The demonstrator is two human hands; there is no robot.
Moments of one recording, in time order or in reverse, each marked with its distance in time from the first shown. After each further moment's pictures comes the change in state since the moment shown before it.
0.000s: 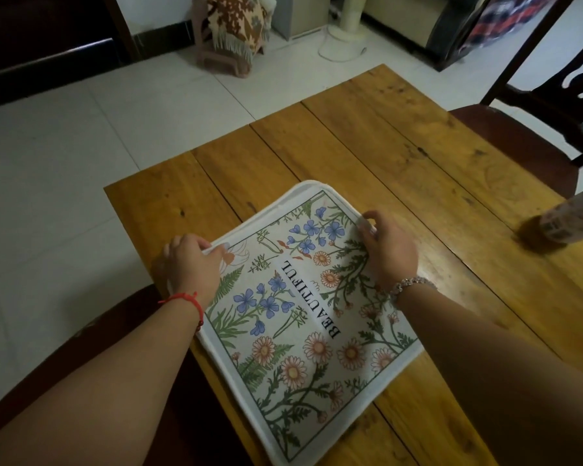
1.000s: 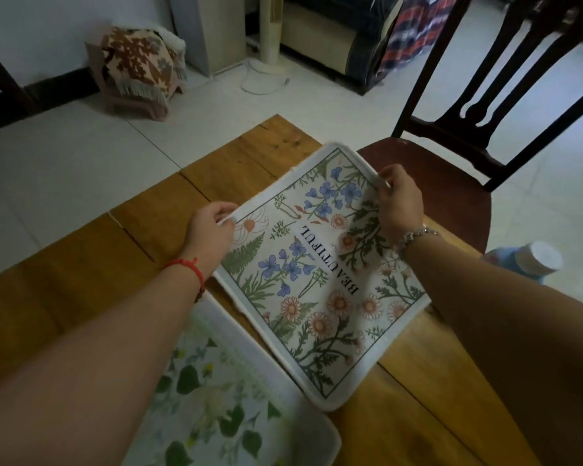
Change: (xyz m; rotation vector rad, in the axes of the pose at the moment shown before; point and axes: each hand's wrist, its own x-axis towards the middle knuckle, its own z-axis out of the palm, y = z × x) left_hand 0.074 0.253 0.129 -0.418 -0.358 0.248; right_hand 0.214 0.111 -0.129 0.174 0.272 0.189
